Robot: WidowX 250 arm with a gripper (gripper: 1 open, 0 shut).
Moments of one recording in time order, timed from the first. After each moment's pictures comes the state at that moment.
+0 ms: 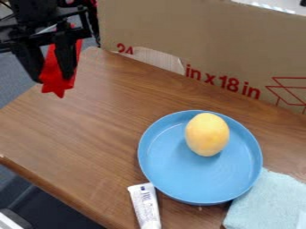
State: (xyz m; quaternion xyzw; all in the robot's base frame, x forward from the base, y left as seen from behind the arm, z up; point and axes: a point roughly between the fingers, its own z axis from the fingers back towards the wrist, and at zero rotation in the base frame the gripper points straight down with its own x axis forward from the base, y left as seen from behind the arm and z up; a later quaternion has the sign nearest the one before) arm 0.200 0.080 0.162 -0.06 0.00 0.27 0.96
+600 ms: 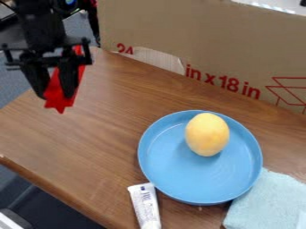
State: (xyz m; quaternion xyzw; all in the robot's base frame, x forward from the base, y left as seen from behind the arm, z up) arm 0.207 0.123 0.113 -0.02 0.01 0.26 0.97
